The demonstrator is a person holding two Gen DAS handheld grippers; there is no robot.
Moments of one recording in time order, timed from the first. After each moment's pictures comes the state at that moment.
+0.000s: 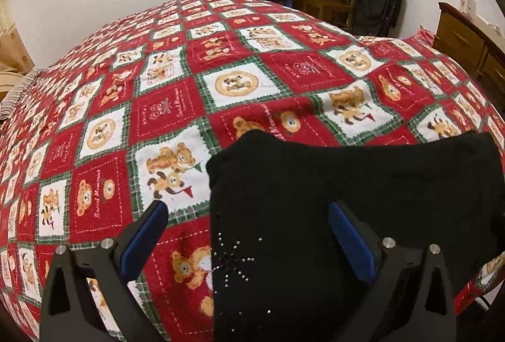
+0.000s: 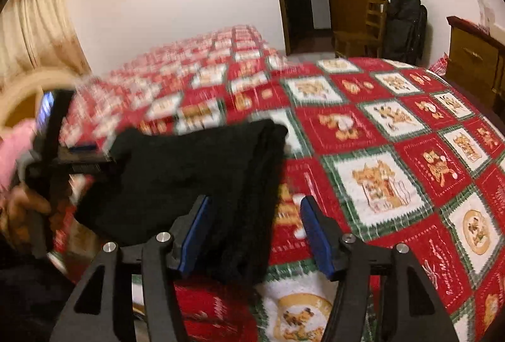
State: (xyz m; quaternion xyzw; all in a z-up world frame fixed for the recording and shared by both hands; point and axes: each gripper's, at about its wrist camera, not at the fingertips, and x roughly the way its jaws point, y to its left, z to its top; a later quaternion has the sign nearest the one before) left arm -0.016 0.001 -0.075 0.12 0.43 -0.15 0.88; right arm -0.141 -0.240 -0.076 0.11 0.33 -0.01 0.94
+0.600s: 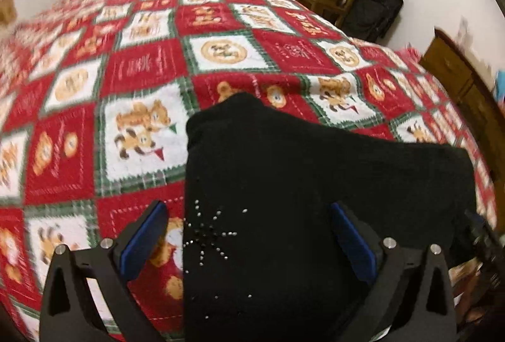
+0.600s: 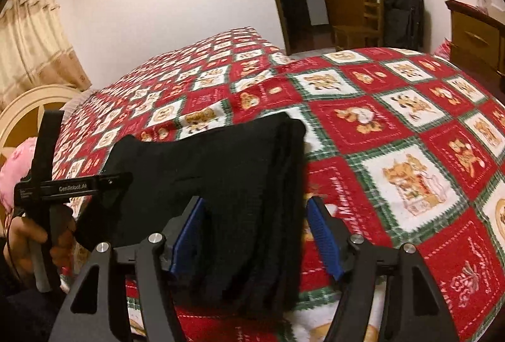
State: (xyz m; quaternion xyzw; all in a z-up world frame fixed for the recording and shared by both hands) left arm -0.013 0.018 -0.095 0.00 0.49 -0.20 0.85; right arm -0.112 -0.226 -0.096 0.13 0.33 -0.01 0.93
